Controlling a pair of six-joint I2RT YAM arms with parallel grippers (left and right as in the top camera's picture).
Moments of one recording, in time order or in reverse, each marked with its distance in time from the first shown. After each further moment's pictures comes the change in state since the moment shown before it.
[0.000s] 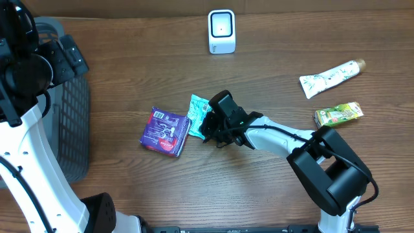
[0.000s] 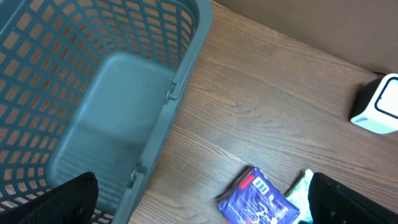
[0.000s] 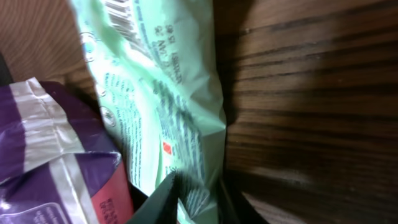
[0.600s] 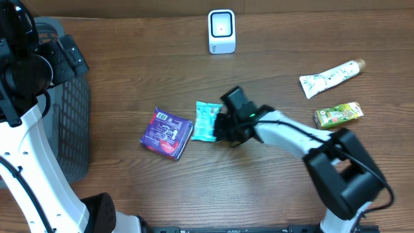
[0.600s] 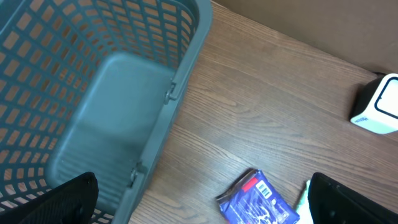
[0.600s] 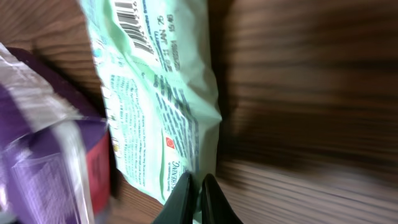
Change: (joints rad) left arm 0.000 0.000 0.000 0.000 0.000 0.000; right arm -0.102 -0.088 0.006 -0.254 -0.062 -0.262
